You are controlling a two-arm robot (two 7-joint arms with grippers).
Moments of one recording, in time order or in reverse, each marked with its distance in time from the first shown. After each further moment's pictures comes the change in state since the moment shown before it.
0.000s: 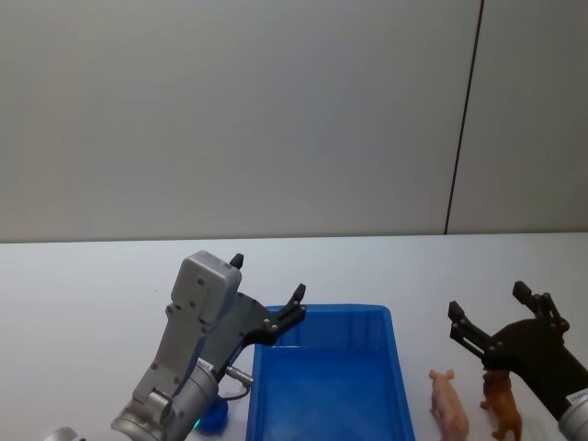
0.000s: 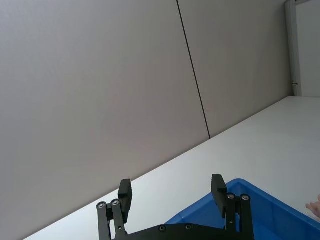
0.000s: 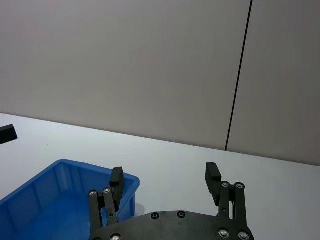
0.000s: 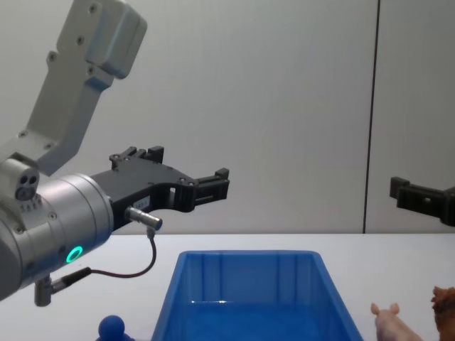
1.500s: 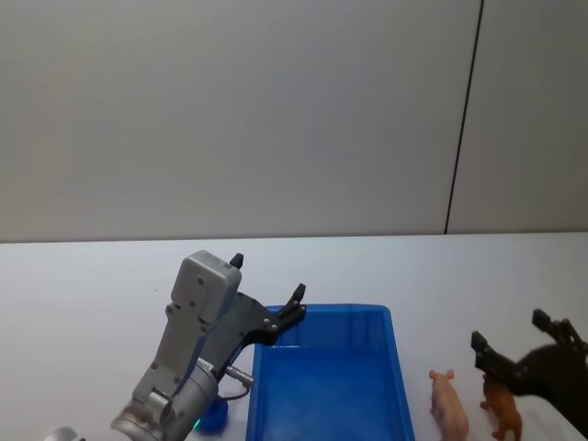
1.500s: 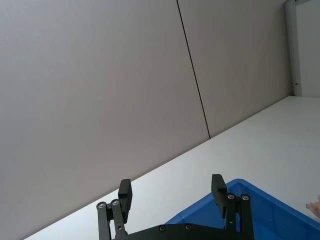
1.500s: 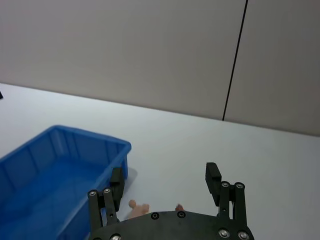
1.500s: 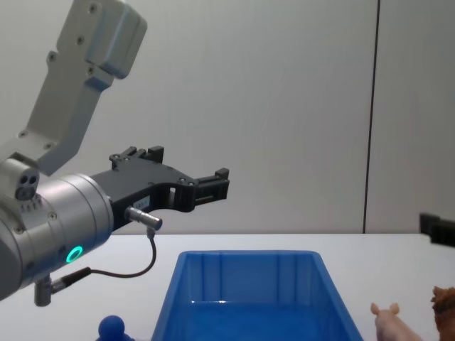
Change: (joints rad) left arm 0.000 0.000 0.000 0.000 0.000 0.000 0.000; right arm -0.043 0.076 0.047 -0.023 0.065 0.095 0.054
